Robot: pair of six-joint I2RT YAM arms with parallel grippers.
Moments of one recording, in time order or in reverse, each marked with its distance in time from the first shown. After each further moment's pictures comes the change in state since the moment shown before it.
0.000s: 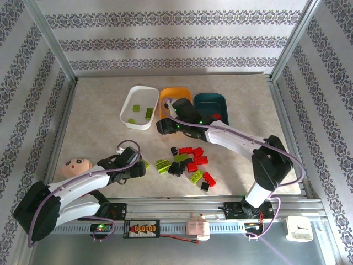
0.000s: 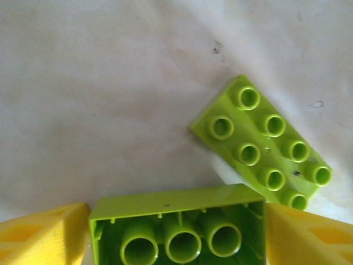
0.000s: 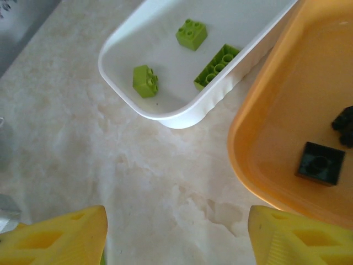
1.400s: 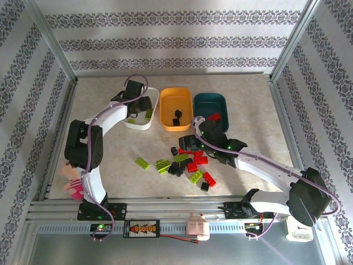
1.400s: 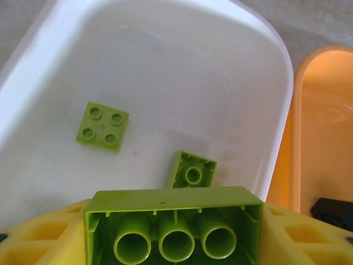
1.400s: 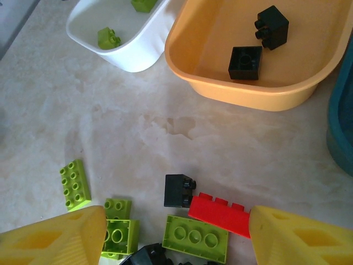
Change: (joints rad) left arm 0.389 0.832 1.013 0.101 0.089 0.285; right arm -0.019 -0.442 -0.469 0.043 0.050 0.122
